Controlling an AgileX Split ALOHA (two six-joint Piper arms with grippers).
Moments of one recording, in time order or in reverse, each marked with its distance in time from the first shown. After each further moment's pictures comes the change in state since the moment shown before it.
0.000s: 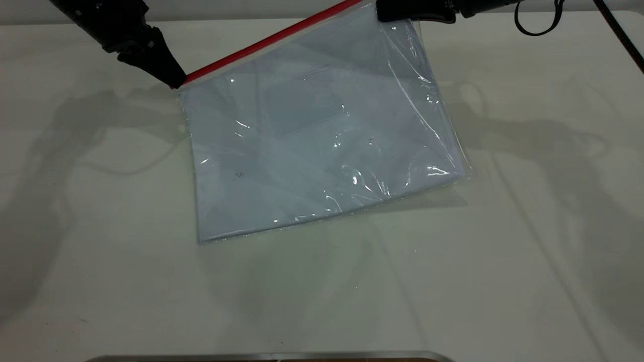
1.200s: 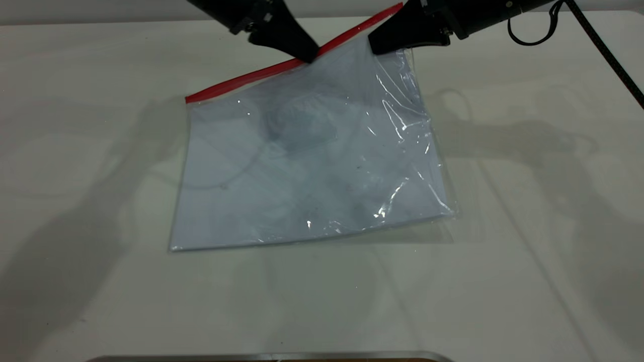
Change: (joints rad) left arm -0.226 0.000 -0.001 -0.371 0.059 0.227; right arm 0.030 0.001 0.000 -0.147 -0.005 0.015
